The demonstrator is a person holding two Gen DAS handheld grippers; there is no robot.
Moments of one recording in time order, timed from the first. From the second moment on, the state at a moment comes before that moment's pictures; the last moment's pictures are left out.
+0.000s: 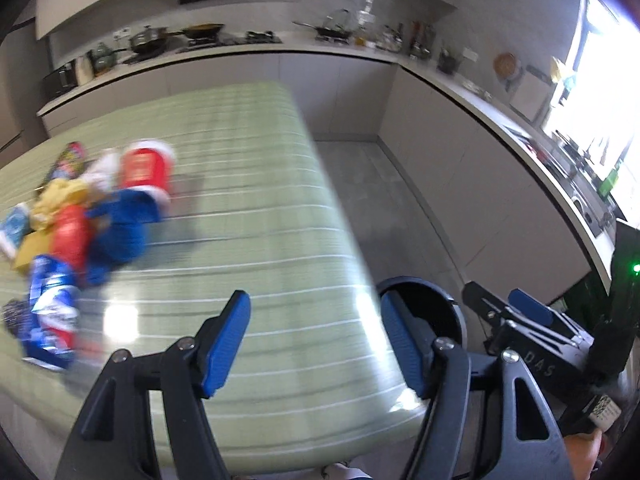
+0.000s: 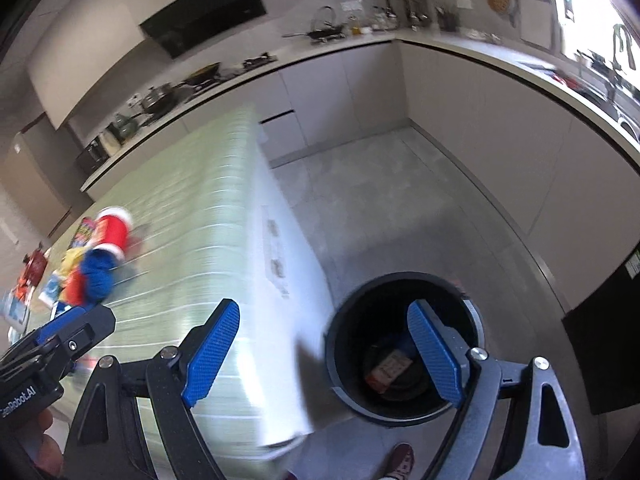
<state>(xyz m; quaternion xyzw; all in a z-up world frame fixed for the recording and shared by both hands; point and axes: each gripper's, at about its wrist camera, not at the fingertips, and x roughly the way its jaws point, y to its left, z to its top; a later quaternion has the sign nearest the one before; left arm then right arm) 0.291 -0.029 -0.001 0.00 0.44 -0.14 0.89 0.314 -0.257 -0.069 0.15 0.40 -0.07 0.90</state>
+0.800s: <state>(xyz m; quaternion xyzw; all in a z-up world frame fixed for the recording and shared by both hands) 0.284 0.268 -0.025 -0.07 0.44 0.03 0.89 0.368 0.060 -0.071 0.09 0.42 0.08 0.90</state>
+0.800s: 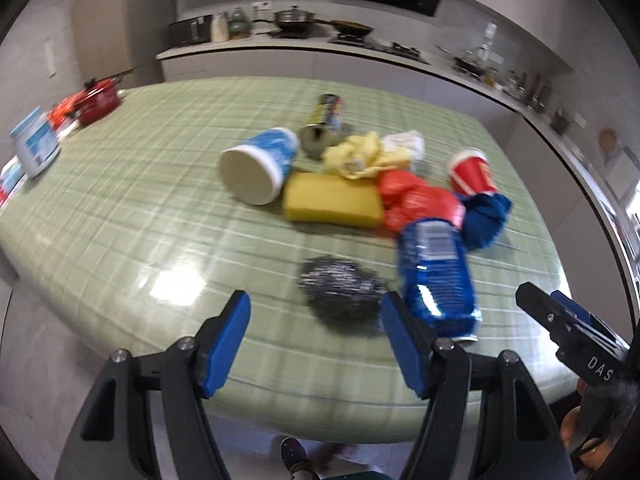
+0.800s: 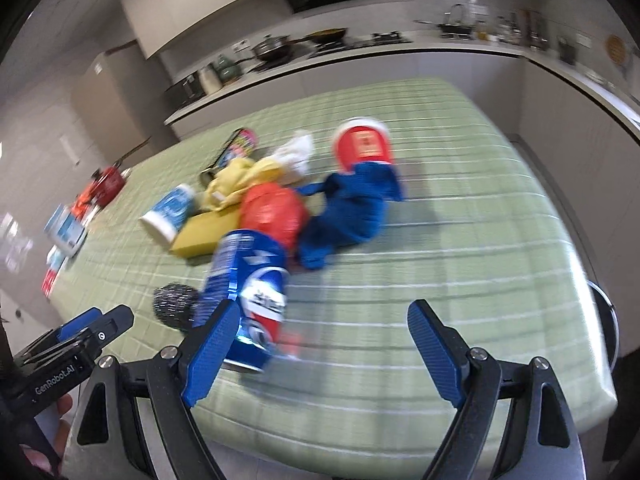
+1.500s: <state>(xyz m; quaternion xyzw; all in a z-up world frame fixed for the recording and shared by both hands) 0.319 0.303 -0.042 -0.06 0.46 0.03 0.89 0.424 0.121 -0.114 0.09 0.49 0.12 0.86</state>
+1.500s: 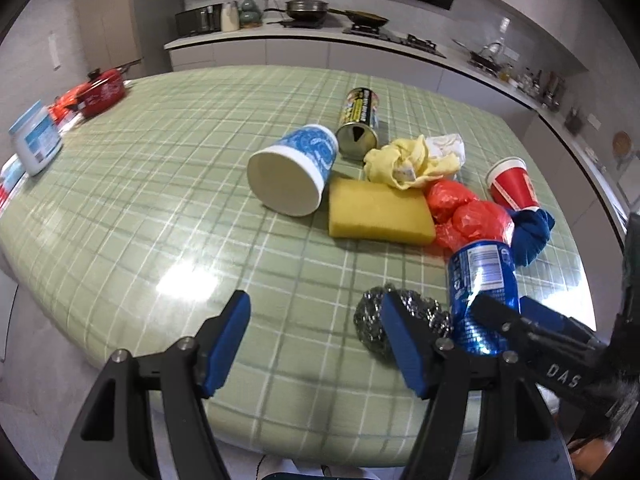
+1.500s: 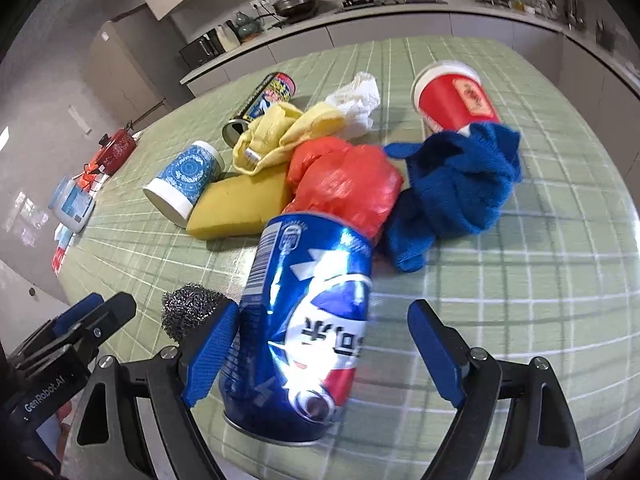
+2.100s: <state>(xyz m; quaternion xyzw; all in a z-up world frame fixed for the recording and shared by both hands) 0.376 0.348 -0.036 -0.03 0.45 -0.09 0.89 0.402 0.144 -0.081 0.11 0.42 0.01 0.90</state>
